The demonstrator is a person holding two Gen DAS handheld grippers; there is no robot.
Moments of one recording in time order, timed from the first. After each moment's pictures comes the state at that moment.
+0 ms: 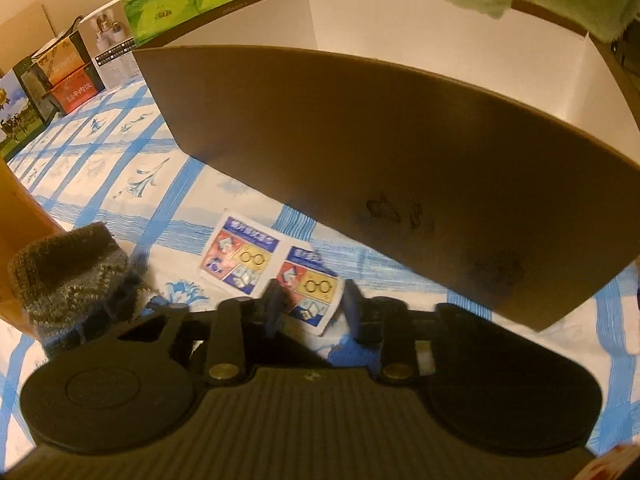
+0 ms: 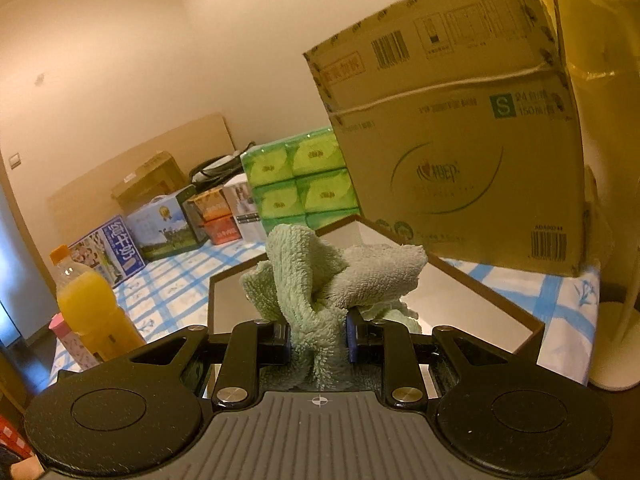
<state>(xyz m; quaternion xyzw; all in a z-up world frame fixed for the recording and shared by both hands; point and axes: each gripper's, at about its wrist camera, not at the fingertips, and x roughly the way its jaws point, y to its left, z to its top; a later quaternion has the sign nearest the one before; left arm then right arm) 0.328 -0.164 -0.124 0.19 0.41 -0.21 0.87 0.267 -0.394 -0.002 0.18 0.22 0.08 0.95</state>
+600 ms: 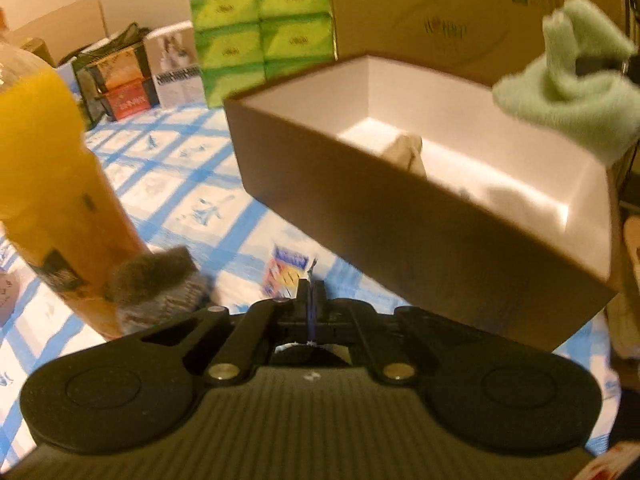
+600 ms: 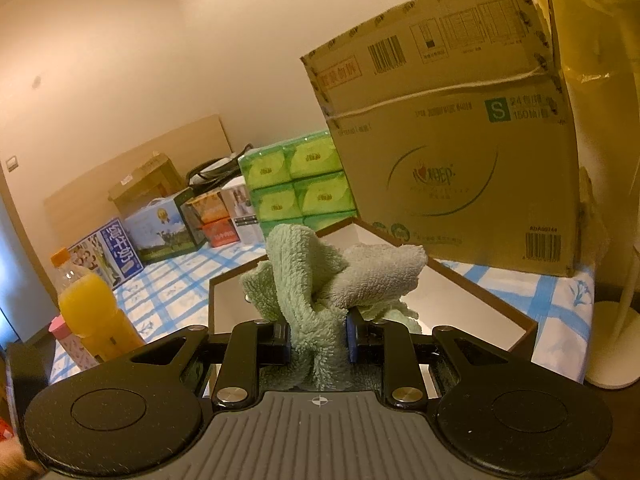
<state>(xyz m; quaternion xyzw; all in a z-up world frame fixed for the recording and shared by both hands) 0.315 -0.124 -0.062 0.11 0.36 -0.18 0.91 0.264 -0.396 0.005 0.18 0.22 0.08 0.96</state>
